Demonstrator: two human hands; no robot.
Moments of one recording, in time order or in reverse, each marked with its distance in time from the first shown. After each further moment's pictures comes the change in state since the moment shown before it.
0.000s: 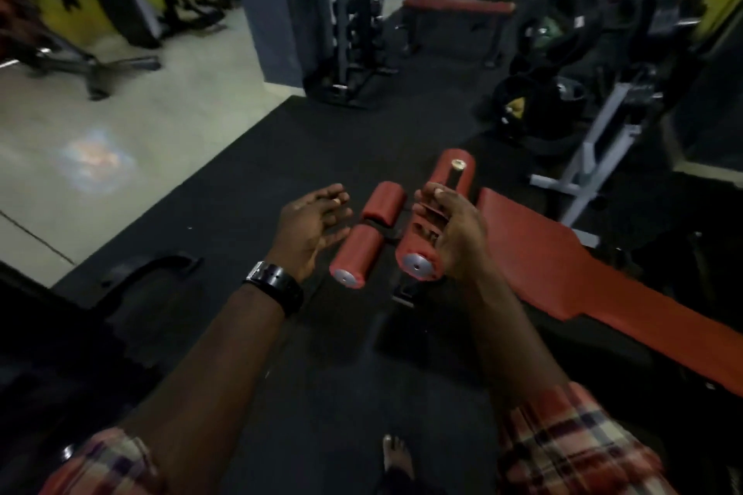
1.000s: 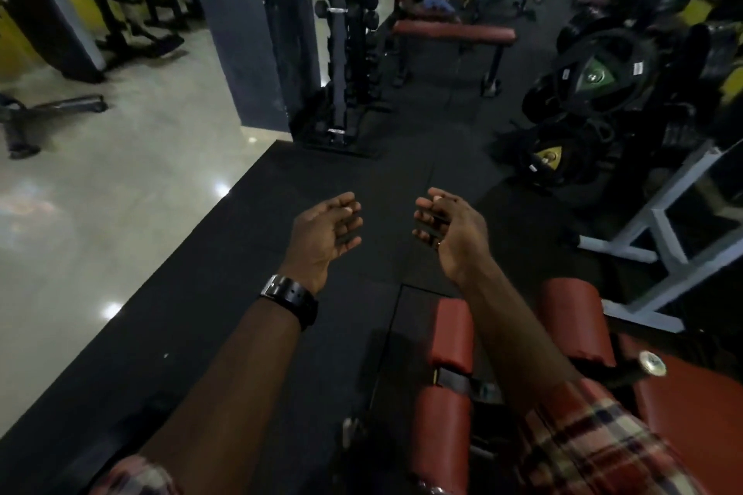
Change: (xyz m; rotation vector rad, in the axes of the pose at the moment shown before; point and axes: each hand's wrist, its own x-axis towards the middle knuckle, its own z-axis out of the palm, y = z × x) left_hand 0.575 0.189 -0.122 -0.001 -0.136 -0.033; right_hand 0.481 0.014 0.361 -0.055 0.059 -0.124
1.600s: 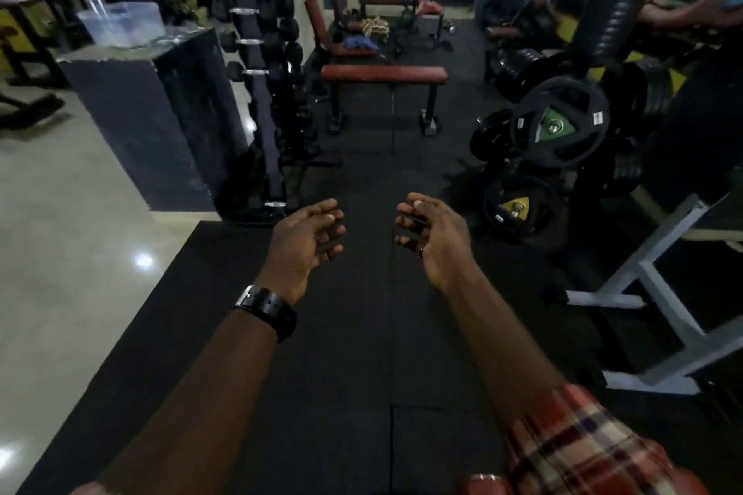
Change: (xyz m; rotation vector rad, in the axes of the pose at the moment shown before) left_hand 0.441 0.136 0.091 0.079 -0.184 0.007; right_hand 0.412 -0.093 0.111 0.015 0.147 -0.095
